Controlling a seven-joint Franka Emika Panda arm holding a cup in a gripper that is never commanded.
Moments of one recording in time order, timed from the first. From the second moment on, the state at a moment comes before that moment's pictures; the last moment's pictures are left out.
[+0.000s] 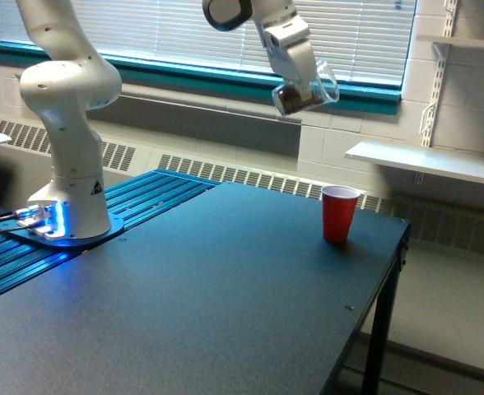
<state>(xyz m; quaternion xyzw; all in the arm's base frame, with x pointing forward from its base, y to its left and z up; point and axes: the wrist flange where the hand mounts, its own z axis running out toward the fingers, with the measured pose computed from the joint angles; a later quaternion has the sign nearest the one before) 0.419 0.164 0.451 -0.98 0.04 -0.16 0.14</state>
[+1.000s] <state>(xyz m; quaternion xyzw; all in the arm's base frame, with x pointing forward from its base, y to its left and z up) 0.425 0.203 0.397 -0.99 0.02 -0.11 0.12</state>
